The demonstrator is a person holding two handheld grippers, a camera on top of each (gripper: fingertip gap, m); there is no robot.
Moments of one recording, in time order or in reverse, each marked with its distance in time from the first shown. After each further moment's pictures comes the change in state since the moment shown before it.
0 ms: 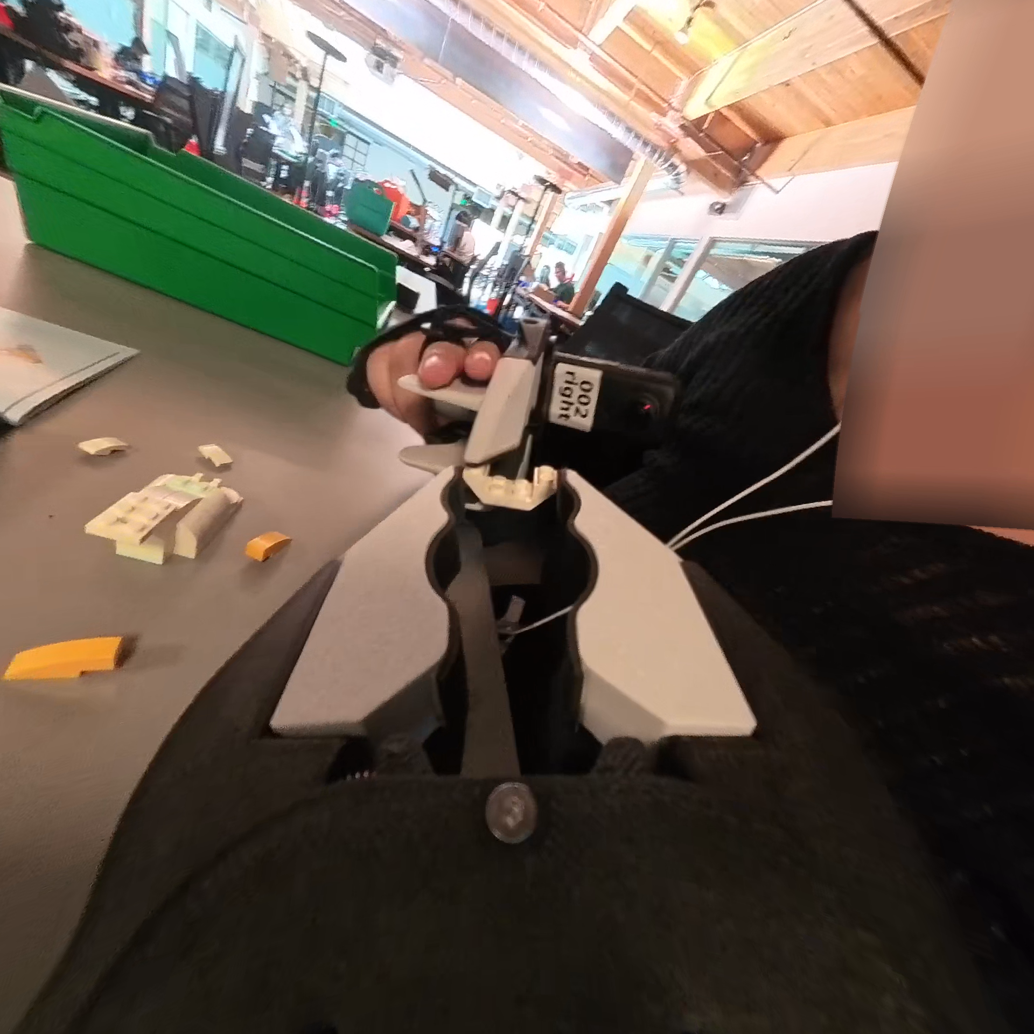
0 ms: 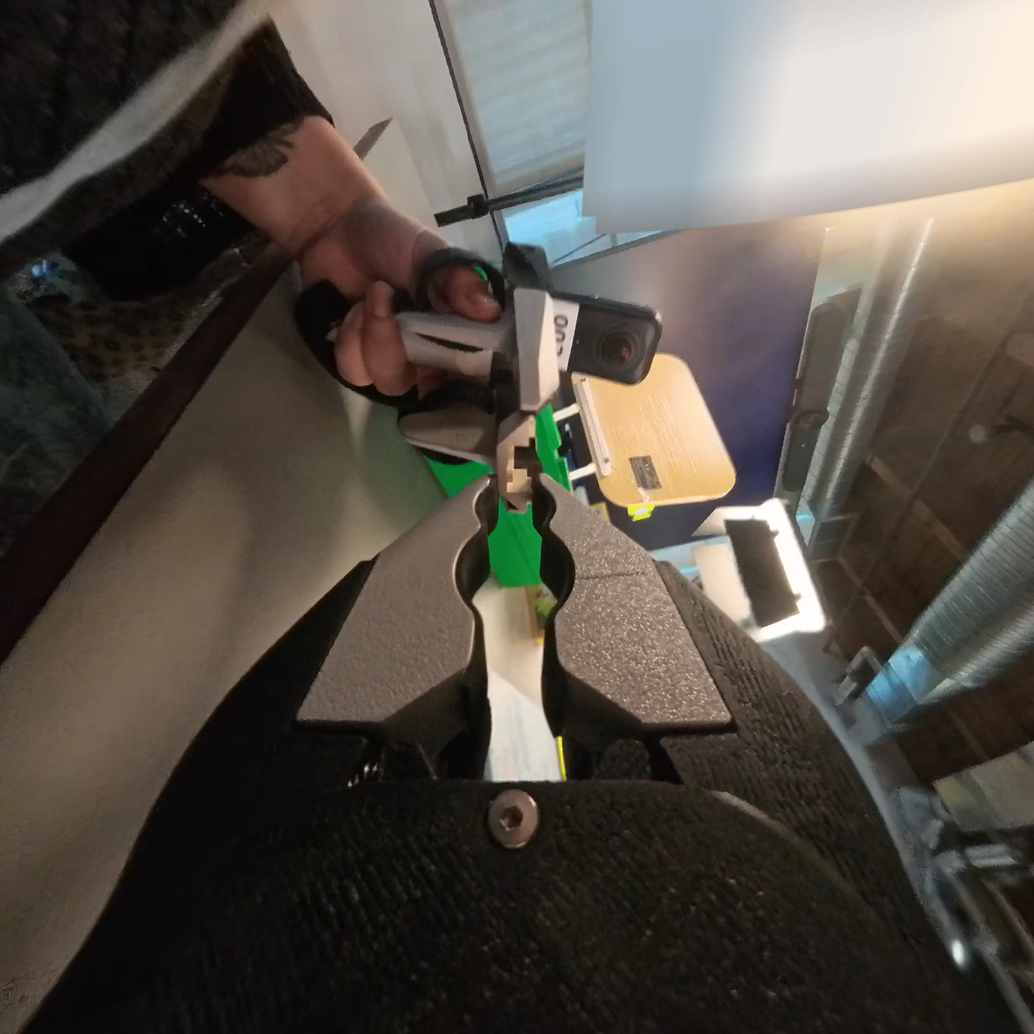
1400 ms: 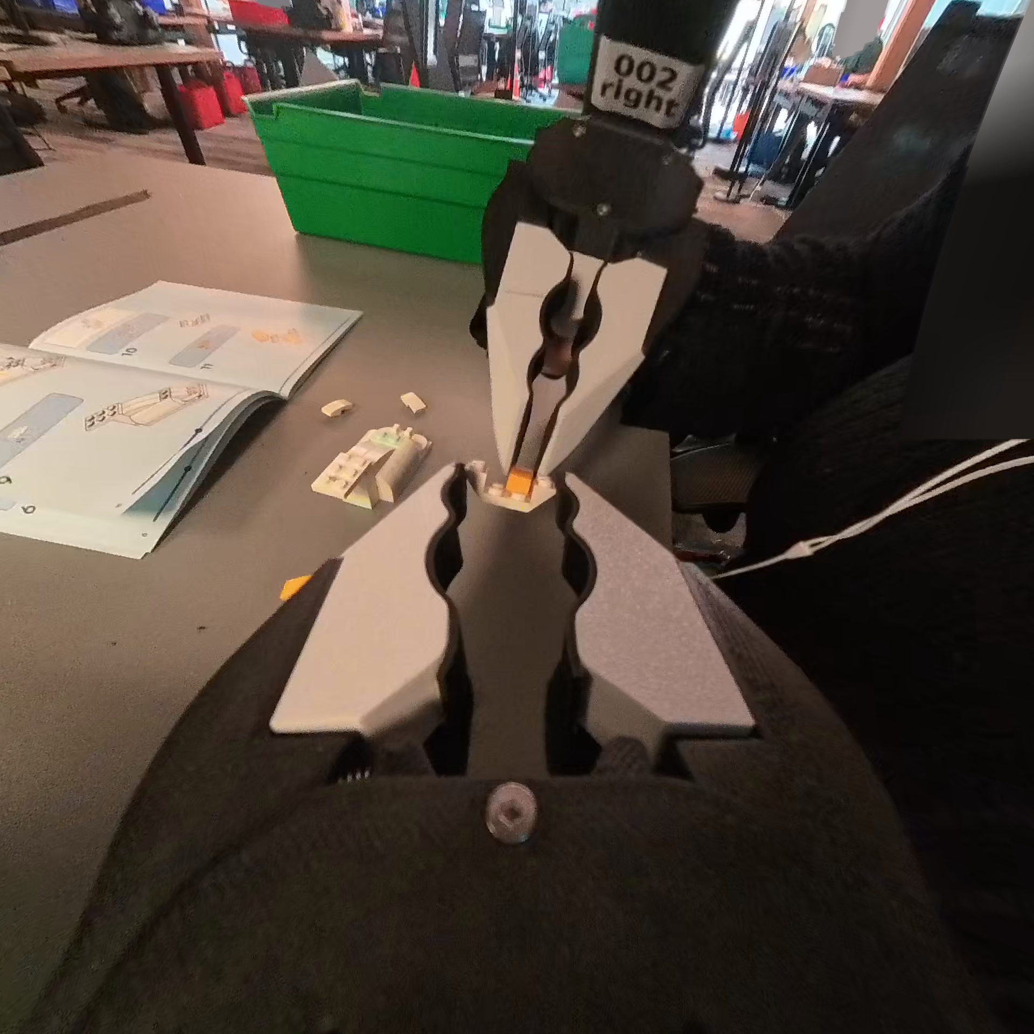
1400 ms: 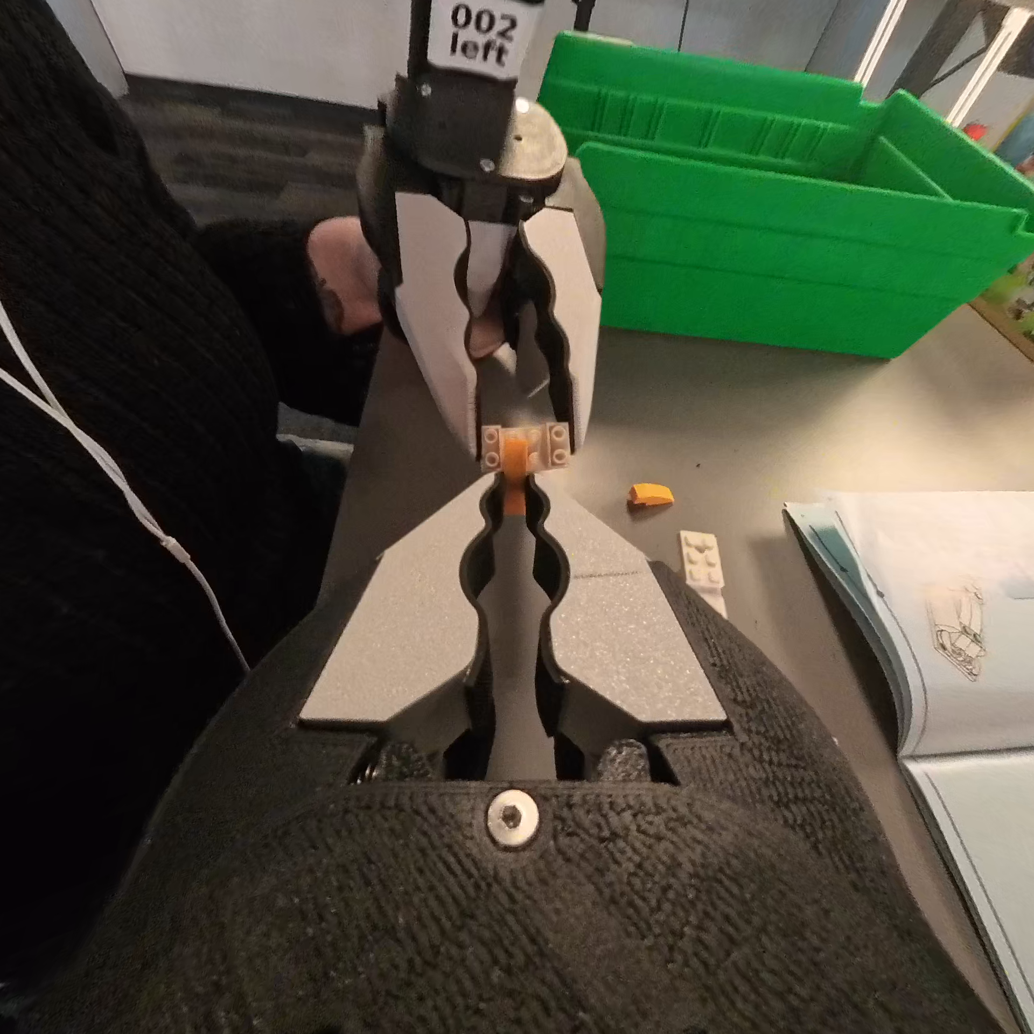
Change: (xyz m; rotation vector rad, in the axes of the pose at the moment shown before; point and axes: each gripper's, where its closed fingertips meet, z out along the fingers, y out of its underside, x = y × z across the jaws) left arm -0.053 0.020 -0.002 -0.228 -0.417 0.311; right arm -0.029 0.040 -0.009 -0.184 -0.466 1.056
